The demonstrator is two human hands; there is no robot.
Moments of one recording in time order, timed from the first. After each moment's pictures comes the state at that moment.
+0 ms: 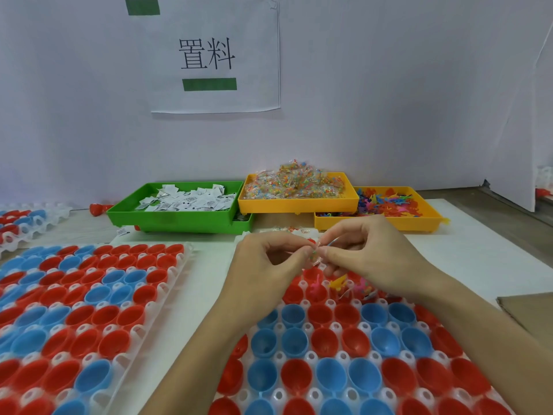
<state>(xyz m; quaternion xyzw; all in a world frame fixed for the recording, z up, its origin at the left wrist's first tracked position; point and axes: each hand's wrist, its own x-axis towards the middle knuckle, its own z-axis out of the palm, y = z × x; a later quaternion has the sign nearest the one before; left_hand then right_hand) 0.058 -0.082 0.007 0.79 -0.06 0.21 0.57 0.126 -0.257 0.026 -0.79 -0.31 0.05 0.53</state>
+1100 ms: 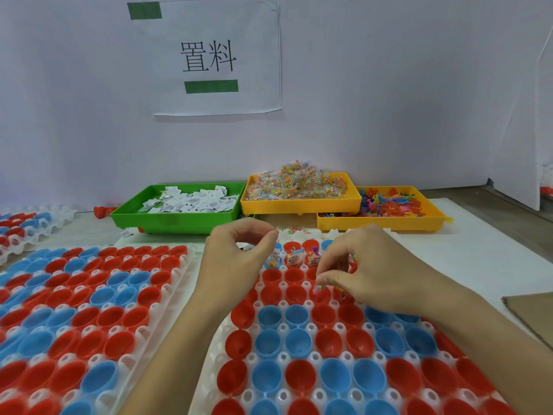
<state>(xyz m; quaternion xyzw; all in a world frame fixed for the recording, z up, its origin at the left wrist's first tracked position) 0.057 -0.054 0.016 0.81 0.05 0.30 0.50 0.116 -0.254 0.029 -0.86 -0.41 -0.03 0.31</state>
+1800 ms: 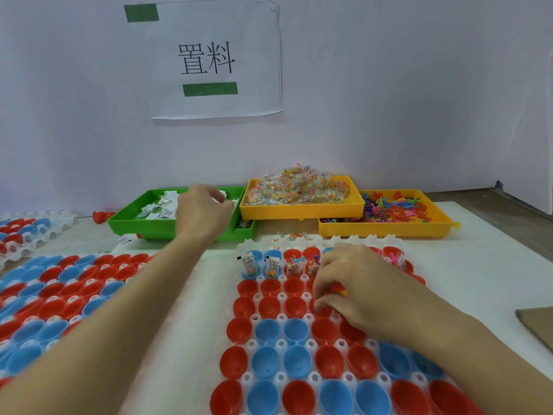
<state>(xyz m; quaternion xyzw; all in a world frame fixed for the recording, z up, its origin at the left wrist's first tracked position) 0.141 0.016 0.044 0.86 0.26 0.31 0.32 0.115 -0.248 0.019 -0.87 -0.45 -0.05 0.18</state>
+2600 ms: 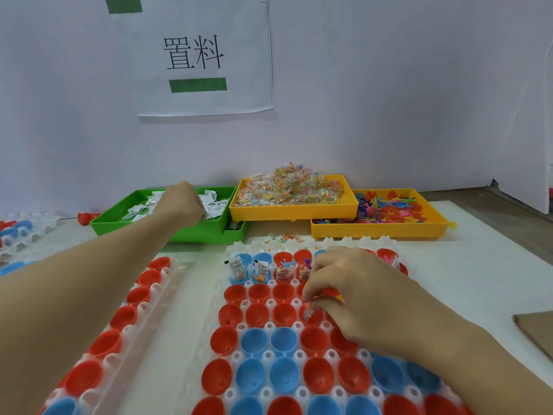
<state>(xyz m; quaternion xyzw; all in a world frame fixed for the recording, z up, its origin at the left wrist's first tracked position) 0.191 0.081 0.037 0.94 0.25 0.16 0.17 0.112 -0.255 0.023 -0.87 -0.46 -0.07 0.19</state>
